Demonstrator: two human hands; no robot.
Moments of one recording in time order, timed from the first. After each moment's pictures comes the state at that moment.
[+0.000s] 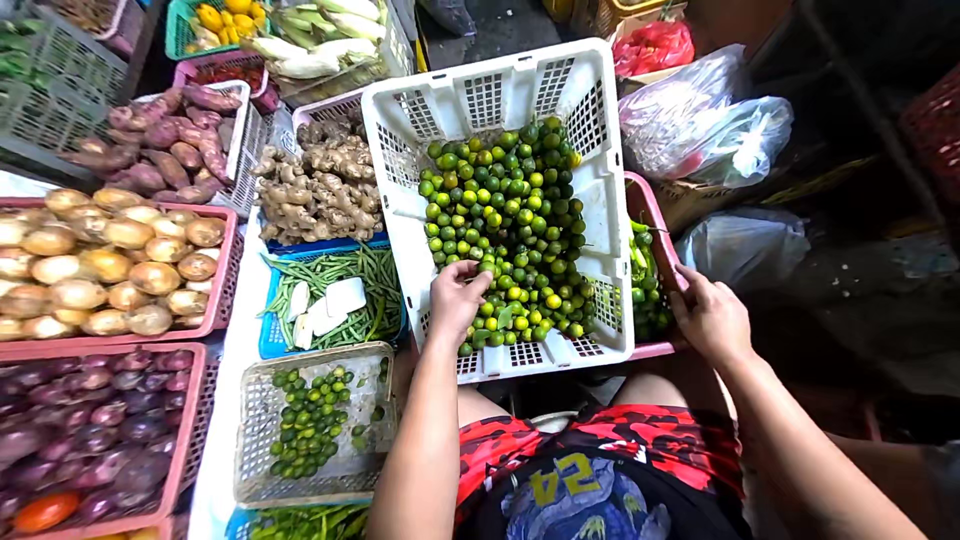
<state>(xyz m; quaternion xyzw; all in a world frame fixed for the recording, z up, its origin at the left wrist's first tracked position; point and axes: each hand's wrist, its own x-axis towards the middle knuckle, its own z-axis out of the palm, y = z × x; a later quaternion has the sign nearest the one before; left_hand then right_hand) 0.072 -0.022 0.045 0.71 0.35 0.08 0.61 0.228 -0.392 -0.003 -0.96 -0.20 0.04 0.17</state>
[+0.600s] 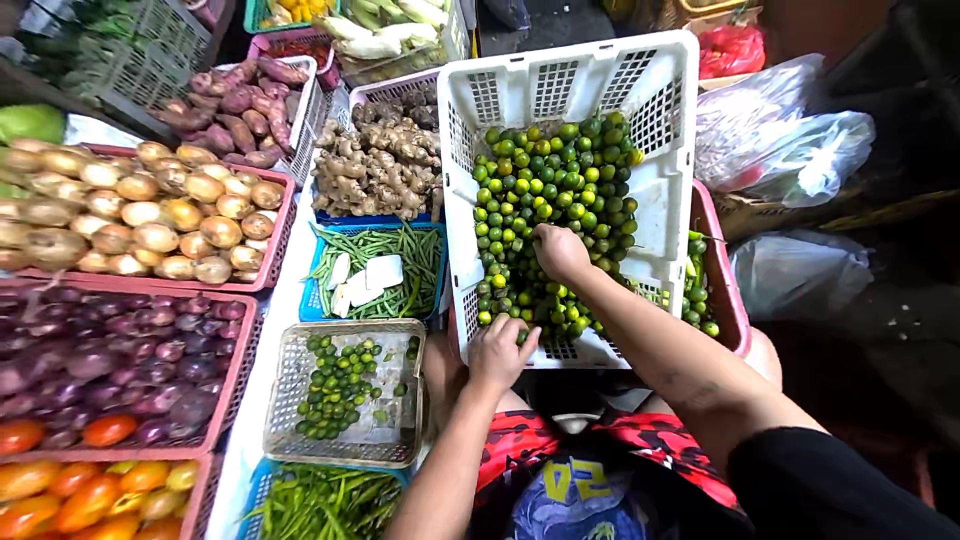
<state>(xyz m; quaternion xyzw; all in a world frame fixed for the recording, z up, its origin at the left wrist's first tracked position) -0.021 -0.060 -0.011 0.94 0.21 0.12 0.24 0.213 -0.087 0.006 -0.90 -0.32 0.23 0.18</state>
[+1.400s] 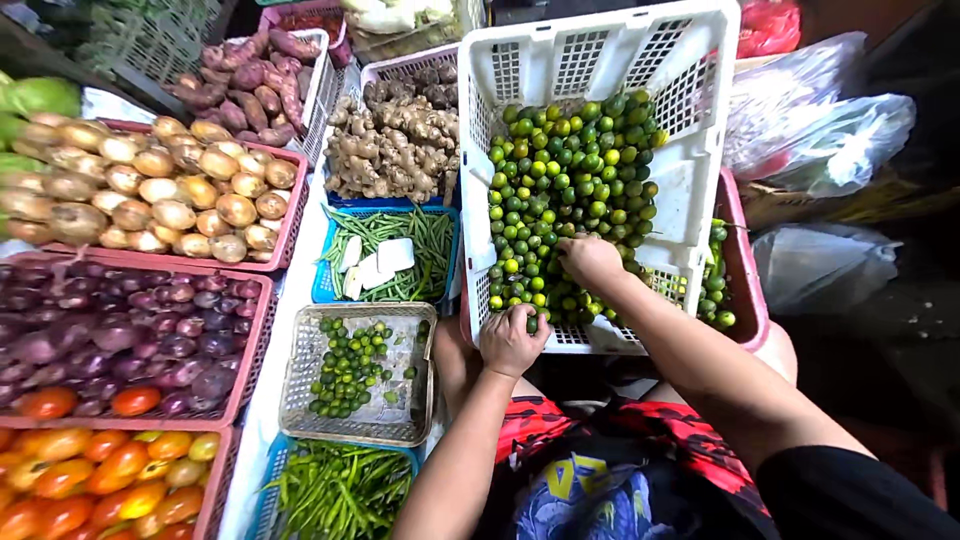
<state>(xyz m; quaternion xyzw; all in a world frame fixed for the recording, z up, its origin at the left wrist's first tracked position) -0.021 -0.070 -0.043 0.92 0.23 0.30 0.12 0.197 -0.124 -0.006 -0.89 -0.39 0.23 0.04</state>
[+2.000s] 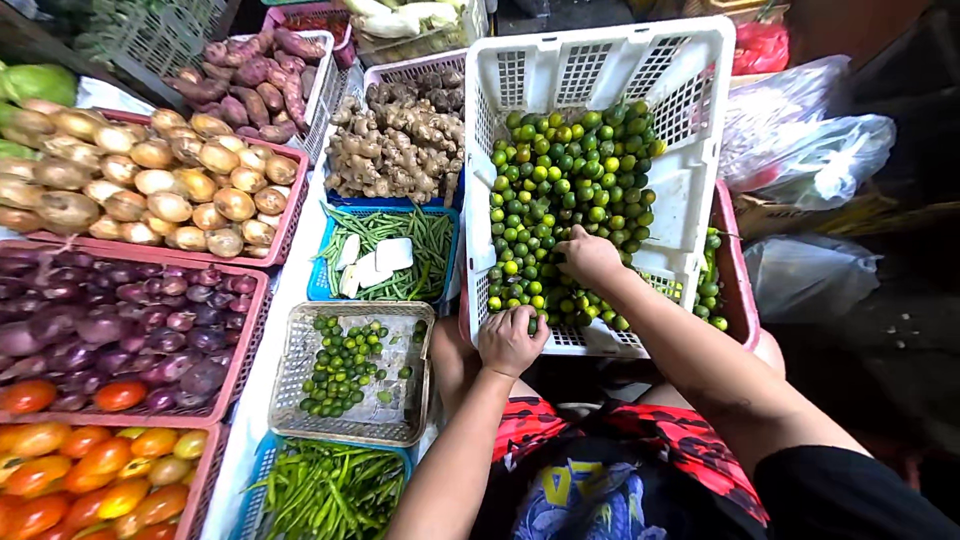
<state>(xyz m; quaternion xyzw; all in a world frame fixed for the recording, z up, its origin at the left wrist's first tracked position) -0.020 -0.070 -0.043 0.92 0.22 0.30 0.12 0.208 -0.117 -0.003 -0.88 -0.41 0.24 0.00</state>
